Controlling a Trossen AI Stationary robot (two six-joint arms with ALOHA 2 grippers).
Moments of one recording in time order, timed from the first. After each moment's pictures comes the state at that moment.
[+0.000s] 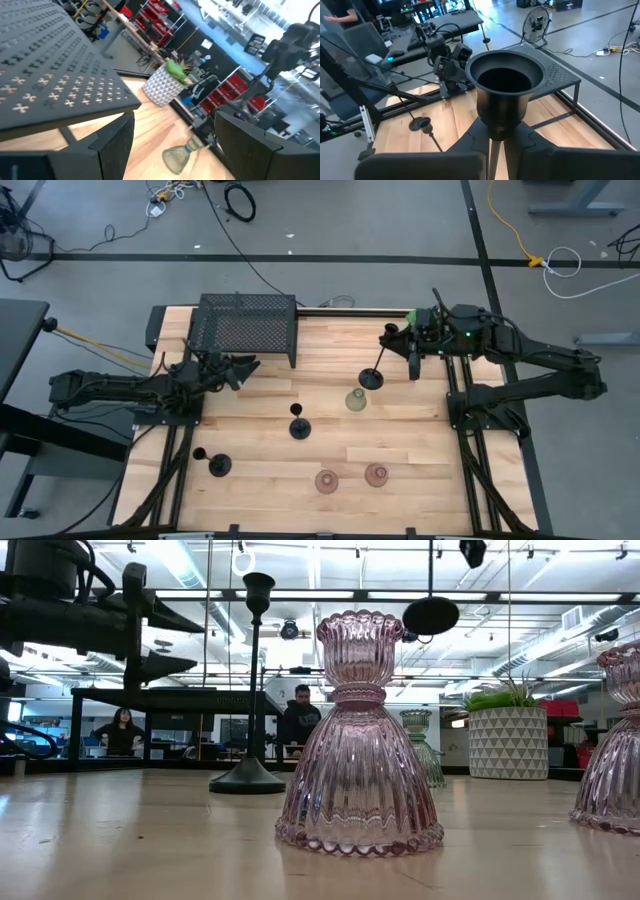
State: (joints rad) left arm 0.14 0.50 0.01 0.53 -0.36 -0.75; right arm -0.17 0.95 1.09 -0.42 -0.01 0.23
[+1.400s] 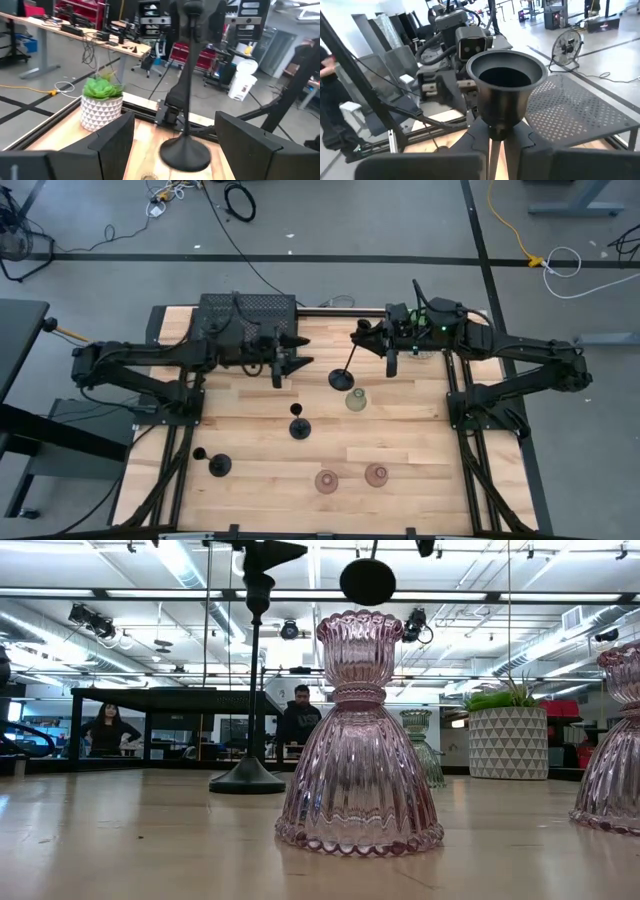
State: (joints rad) left arm 0.14 1.19 0.91 0.27 0.01 -0.27; right arm -0.16 1.16 1.17 -0.13 -0.13 0.25
